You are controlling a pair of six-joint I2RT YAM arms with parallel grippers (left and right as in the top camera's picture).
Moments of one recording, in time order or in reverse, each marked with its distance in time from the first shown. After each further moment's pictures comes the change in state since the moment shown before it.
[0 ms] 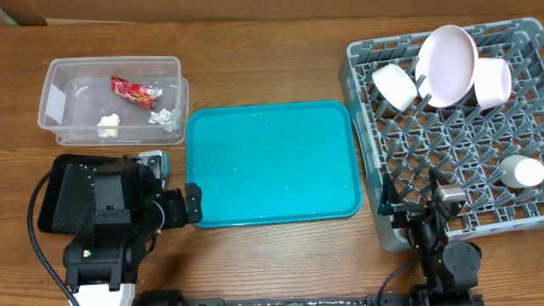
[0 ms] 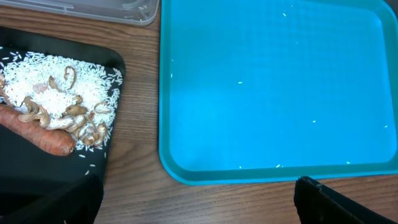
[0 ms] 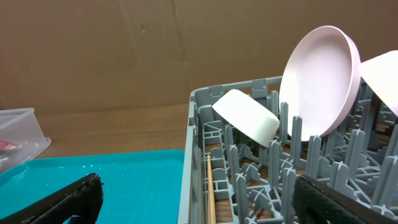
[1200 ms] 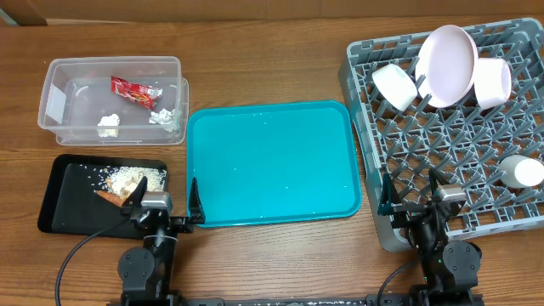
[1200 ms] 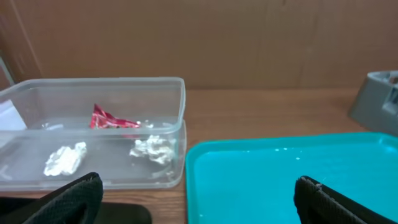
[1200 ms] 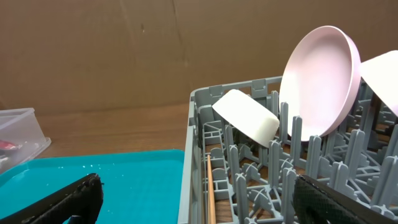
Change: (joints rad) left arm -0.002 -0.816 -0.860 0.953 -0.098 0.140; right arm 0.000 0.000 0.000 0.000 0.000 0.000
